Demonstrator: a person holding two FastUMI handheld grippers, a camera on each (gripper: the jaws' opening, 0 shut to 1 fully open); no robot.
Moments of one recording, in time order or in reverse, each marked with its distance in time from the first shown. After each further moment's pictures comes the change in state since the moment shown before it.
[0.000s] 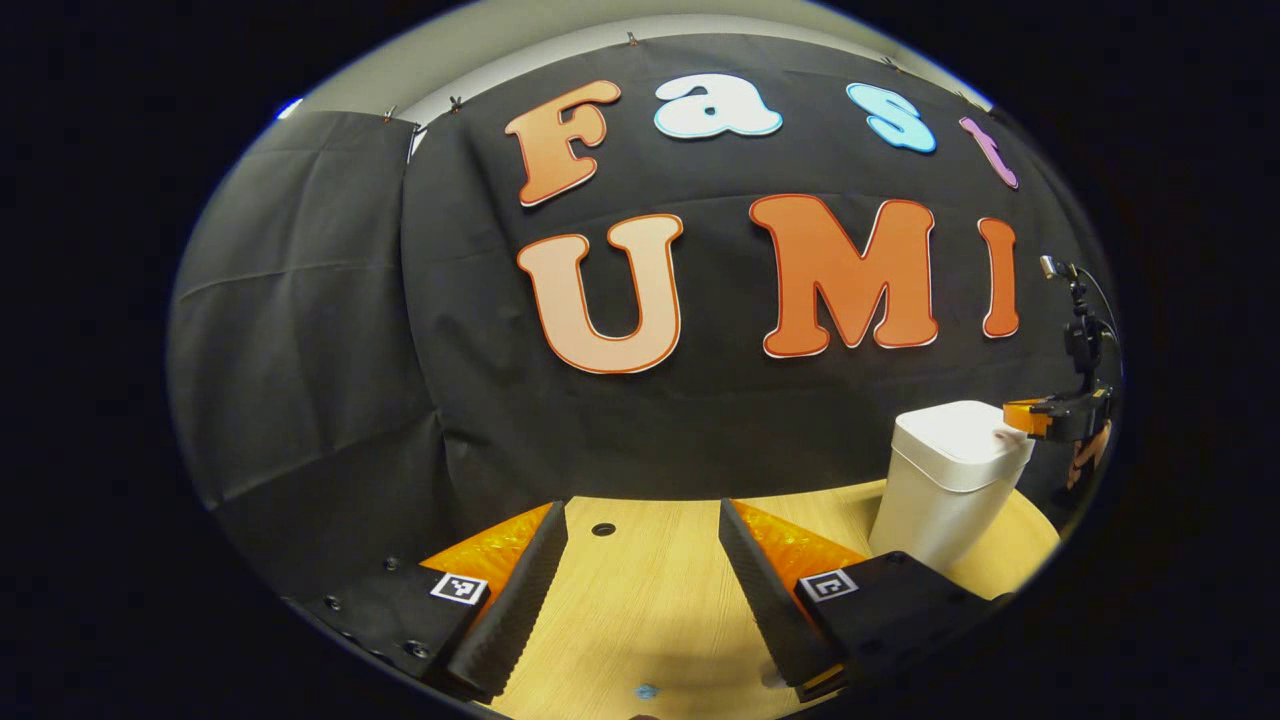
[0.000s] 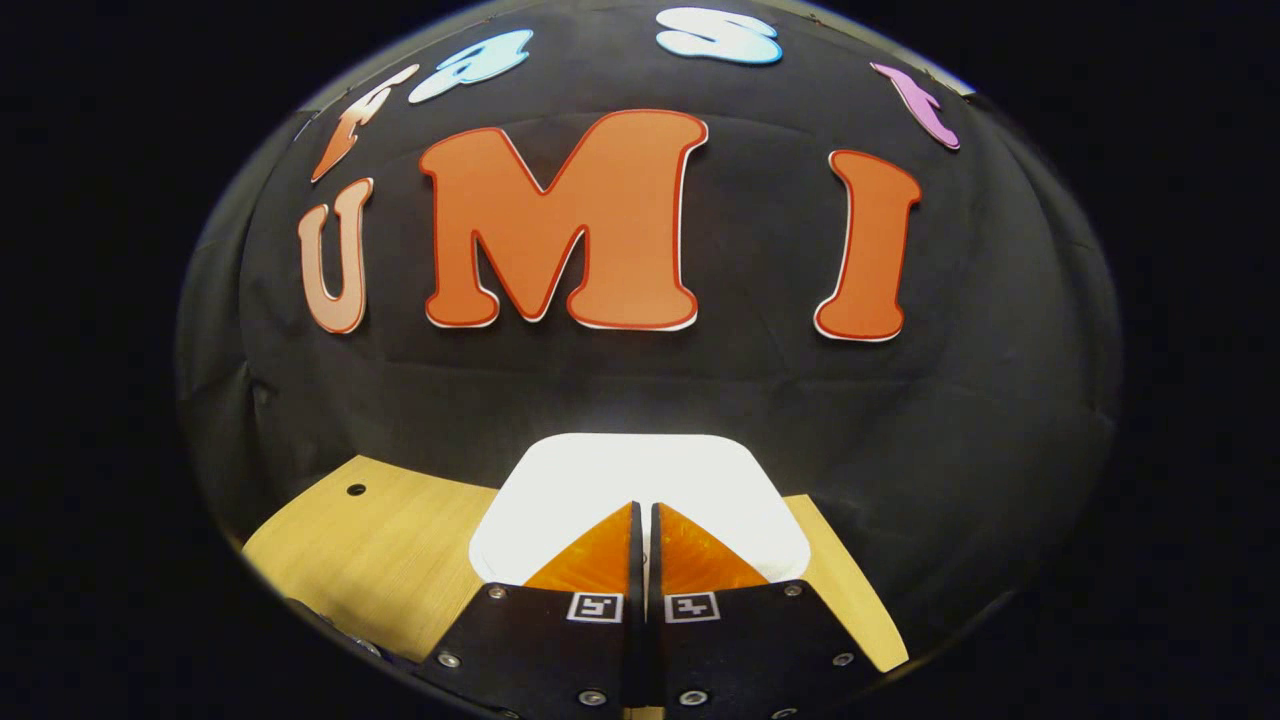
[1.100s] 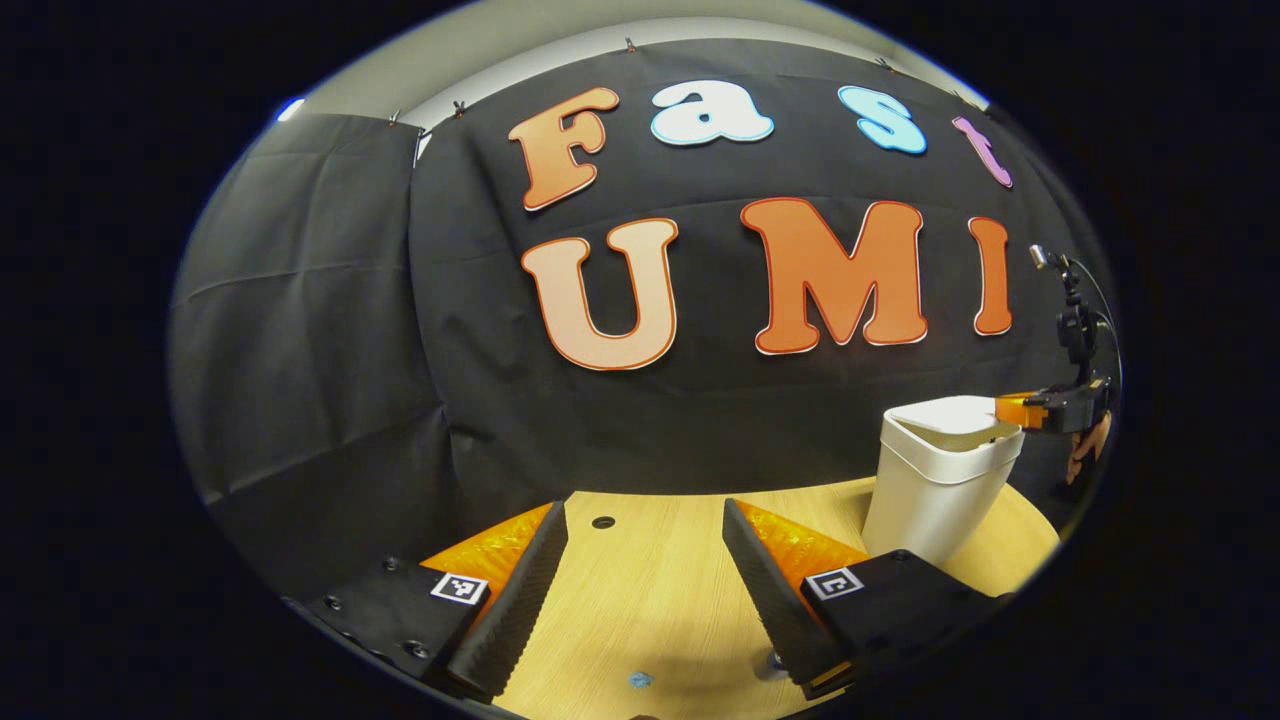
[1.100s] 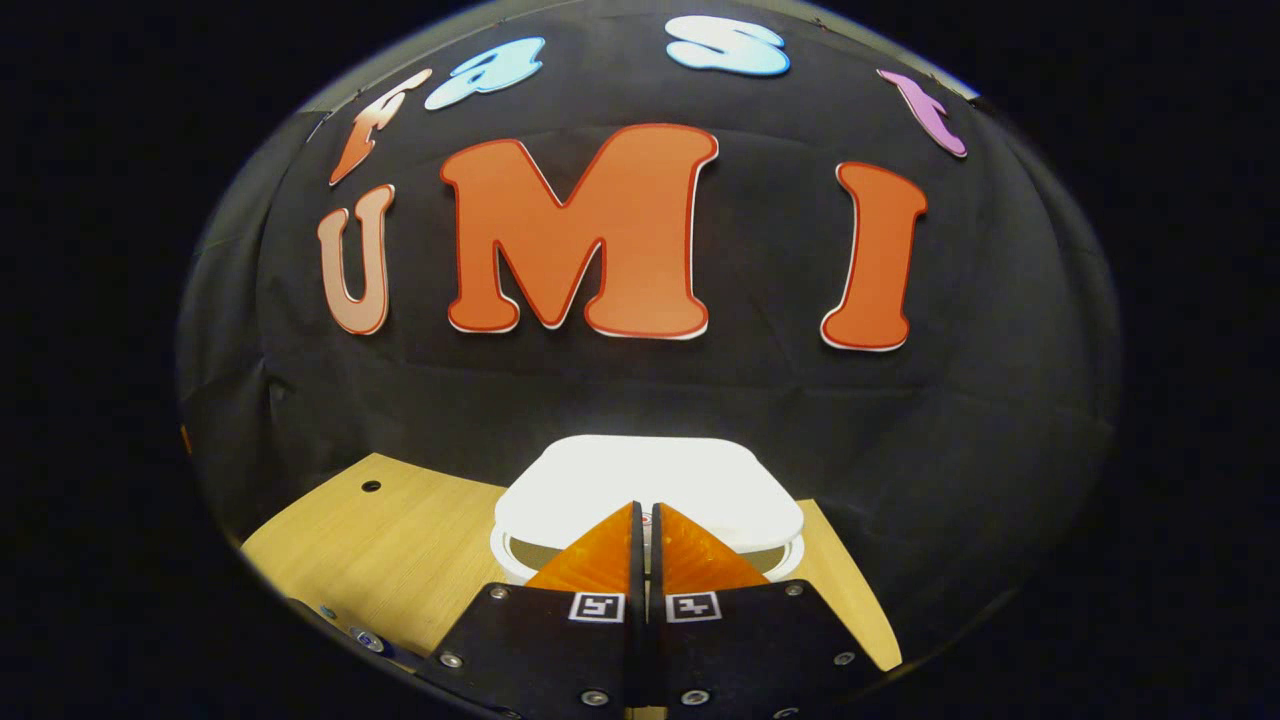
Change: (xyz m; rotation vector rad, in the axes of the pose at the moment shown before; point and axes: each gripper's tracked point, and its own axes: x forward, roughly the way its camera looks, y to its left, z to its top) left arm -0.021 -0.007 -0.009 -0.008 -0.013 -0.011; right arm -0.029 -0.004 0.023 -0.024 -0.058 0.016
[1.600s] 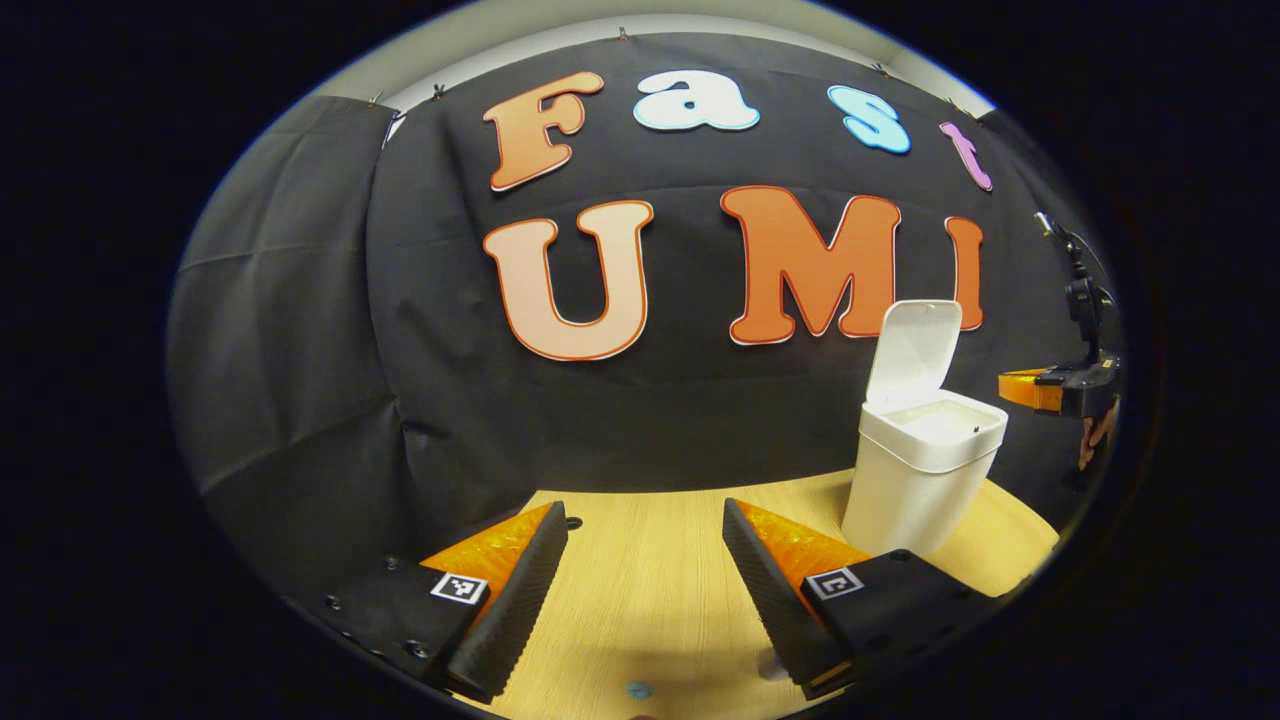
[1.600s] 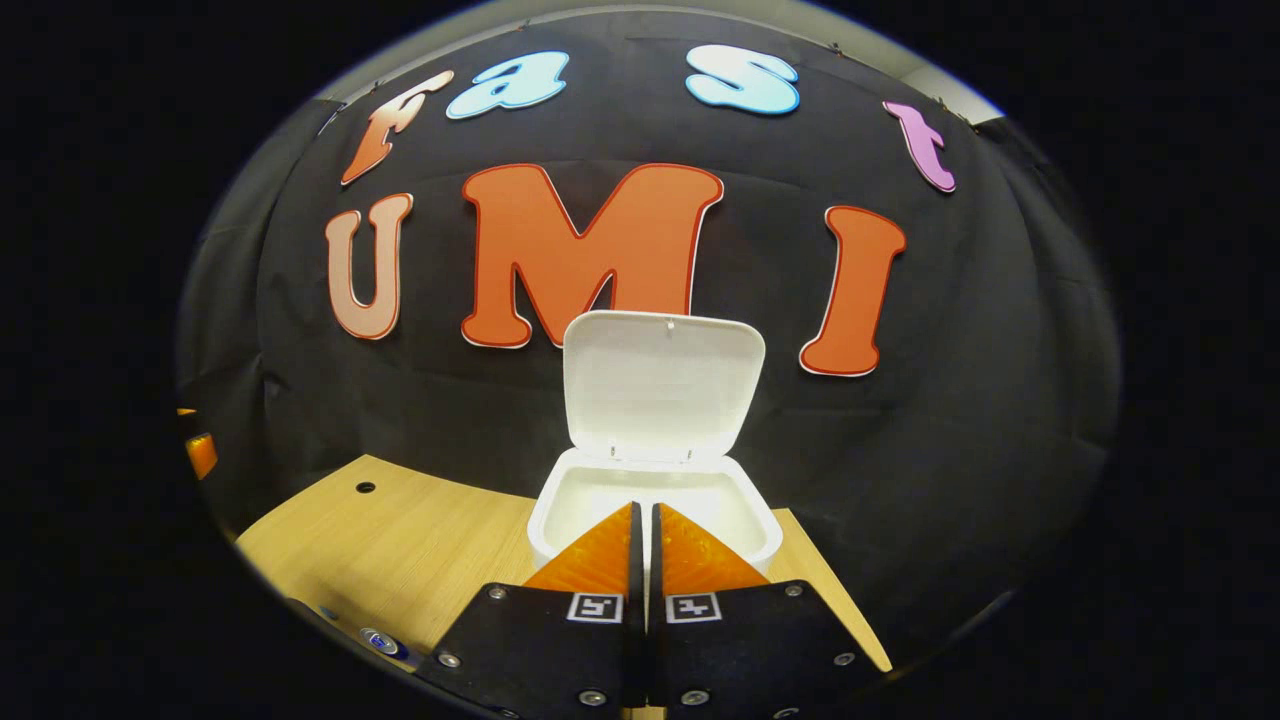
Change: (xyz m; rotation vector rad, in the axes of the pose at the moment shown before) left arm 0.034 0.005 -0.025 0.003 0.023 -0.143; right arm -0.046 0.021 -0.001 -0.033 -0.012 -0.067
